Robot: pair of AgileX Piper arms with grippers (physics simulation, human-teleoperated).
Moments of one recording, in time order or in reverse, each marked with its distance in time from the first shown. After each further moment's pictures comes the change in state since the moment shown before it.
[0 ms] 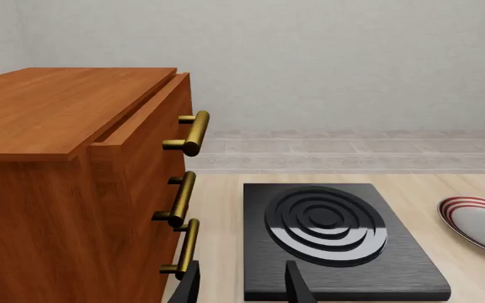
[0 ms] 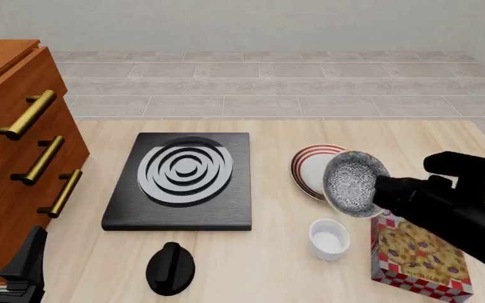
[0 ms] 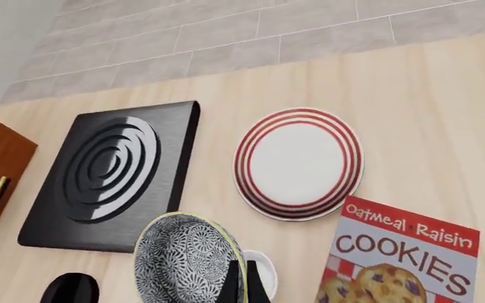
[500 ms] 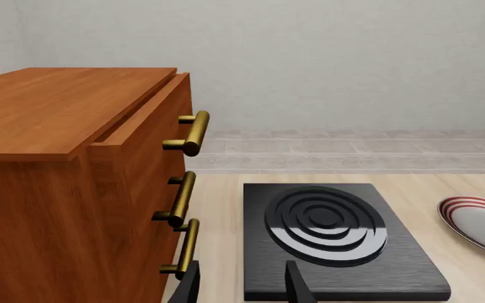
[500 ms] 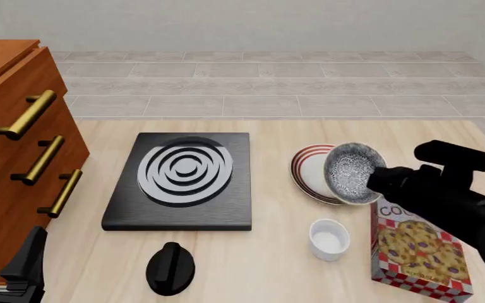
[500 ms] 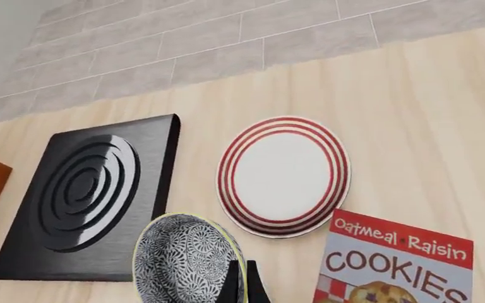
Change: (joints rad) left arm 0.000 0.000 0.000 0.000 0.000; right arm -0.060 0.147 -0.027 -0.108 0.017
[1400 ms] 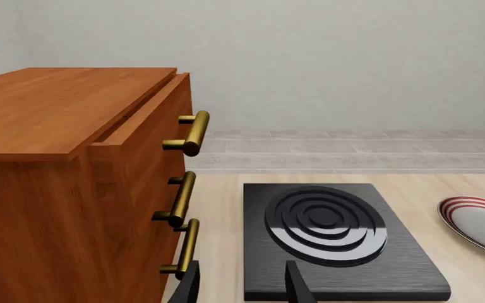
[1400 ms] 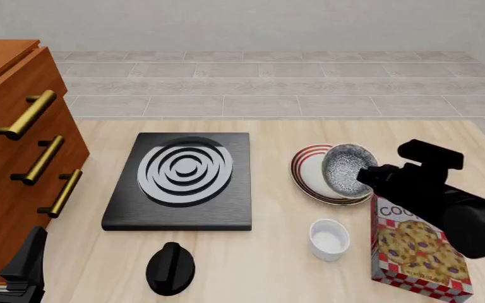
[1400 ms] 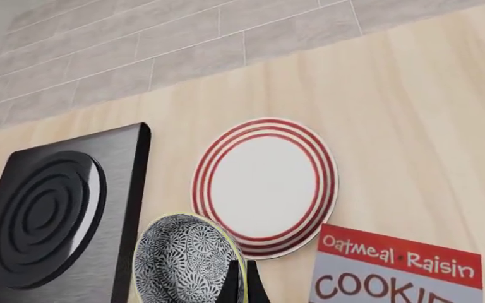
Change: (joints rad) left arm 0.000 0.000 0.000 0.000 0.000; right arm -0.061 0.240 -0.016 -0.185 0.017
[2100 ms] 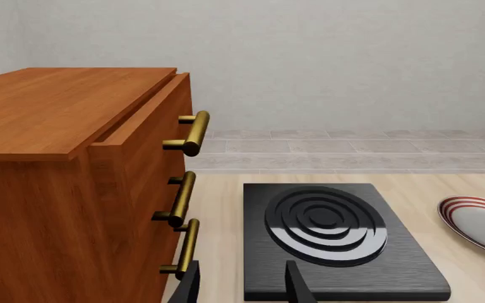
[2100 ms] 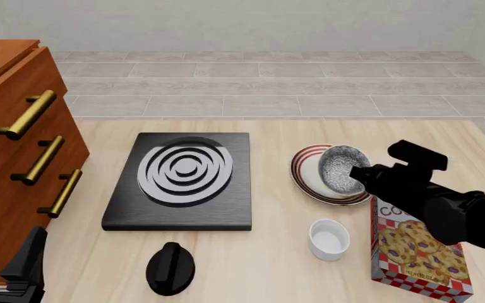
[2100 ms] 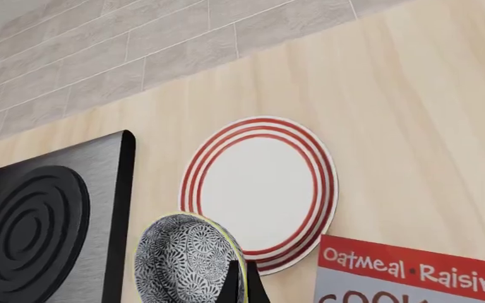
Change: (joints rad) left arm 0.000 0.000 0.000 0.000 0.000; right arm -0.017 0.164 -0.037 -0.095 0.049
